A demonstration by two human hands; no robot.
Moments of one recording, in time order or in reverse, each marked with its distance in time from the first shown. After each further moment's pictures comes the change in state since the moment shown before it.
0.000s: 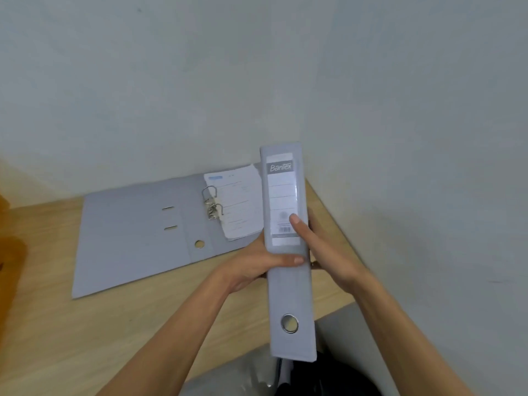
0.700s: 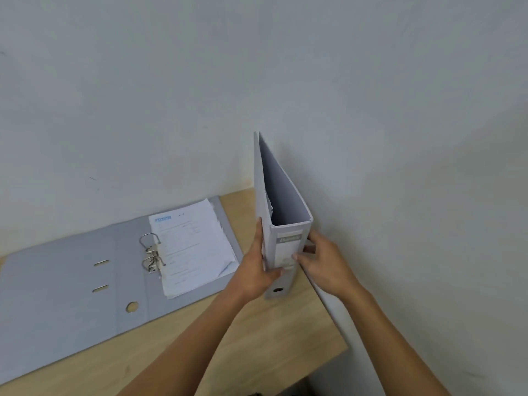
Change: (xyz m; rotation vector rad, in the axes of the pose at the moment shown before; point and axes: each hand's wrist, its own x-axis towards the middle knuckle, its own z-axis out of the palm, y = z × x) left_hand 0.219 -0.014 0.056 0.535 0.264 0.184; right_hand 0.111 0.082 -0.191 -0.244 0.235 -0.170
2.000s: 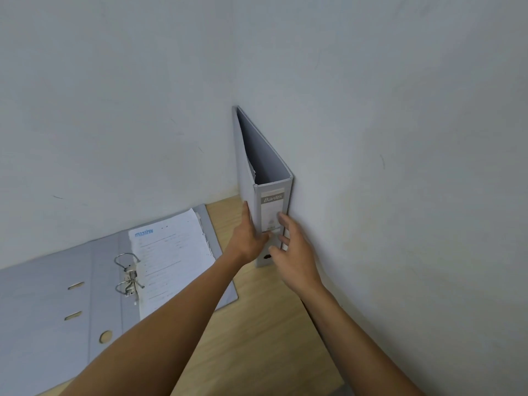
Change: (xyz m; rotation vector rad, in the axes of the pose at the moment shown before) left_hand 0.135 0.019 -0.004 0.101 0.127 -0.204; right_hand 0.076 -0.001 0.010 0.209 0.127 0.127
